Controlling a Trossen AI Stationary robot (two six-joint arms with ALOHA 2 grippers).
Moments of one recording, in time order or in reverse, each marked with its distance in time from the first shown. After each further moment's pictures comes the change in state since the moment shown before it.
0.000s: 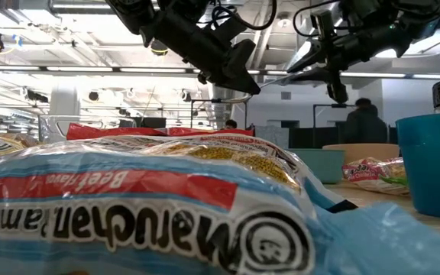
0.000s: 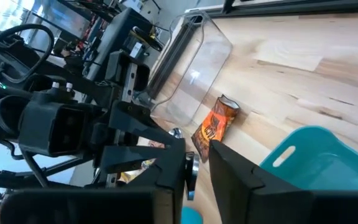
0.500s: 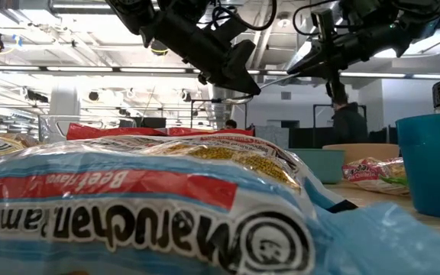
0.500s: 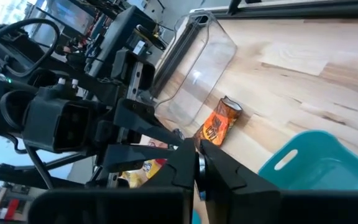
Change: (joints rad) left arm 0.000 0.001 0.000 -0.003 0.004 0.002; right arm 0.001 0.000 0.000 0.004 -0.003 -0.042
